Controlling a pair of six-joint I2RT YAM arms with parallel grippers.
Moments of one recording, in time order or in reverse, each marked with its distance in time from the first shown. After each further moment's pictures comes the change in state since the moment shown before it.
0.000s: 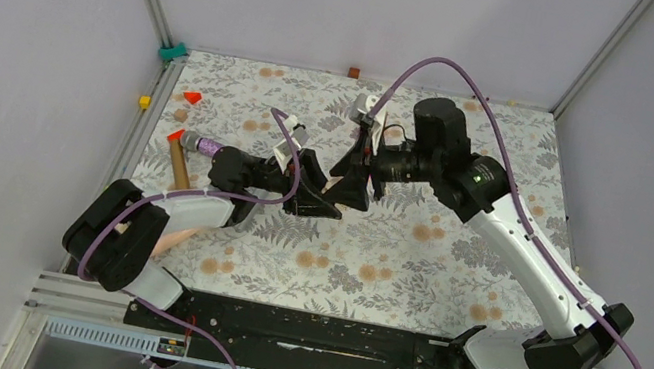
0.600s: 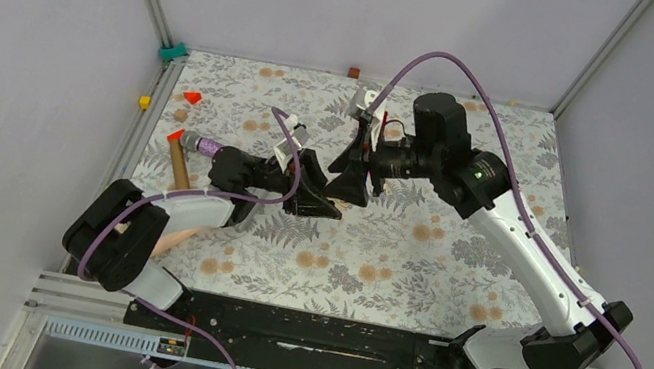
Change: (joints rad) left arm 0.000 0.000 0.002 0.000 0.003 -0.016; right arm 0.003 0.014 0.050 -0.013 0.016 -0.002
